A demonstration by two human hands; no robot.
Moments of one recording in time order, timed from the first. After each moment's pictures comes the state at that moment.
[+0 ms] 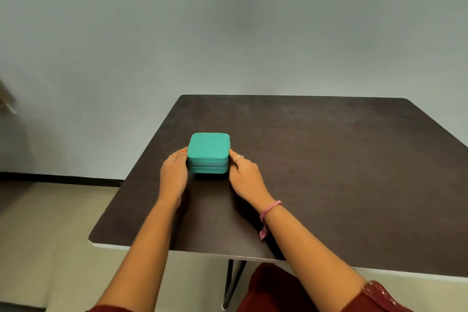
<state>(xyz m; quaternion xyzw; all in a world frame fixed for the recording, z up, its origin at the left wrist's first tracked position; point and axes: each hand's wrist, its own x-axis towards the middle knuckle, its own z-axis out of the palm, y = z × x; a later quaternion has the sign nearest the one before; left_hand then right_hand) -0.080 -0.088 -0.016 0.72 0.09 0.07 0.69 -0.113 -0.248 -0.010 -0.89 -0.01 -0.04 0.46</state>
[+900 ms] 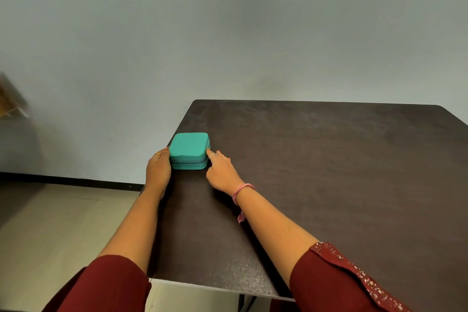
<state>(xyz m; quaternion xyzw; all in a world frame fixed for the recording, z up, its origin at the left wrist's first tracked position) 0.013 -0.008 -0.030 0.78 0.14 0.09 0.60 -0.011 -0.164 -0.015 -0.91 -0.09 0.08 0.39</state>
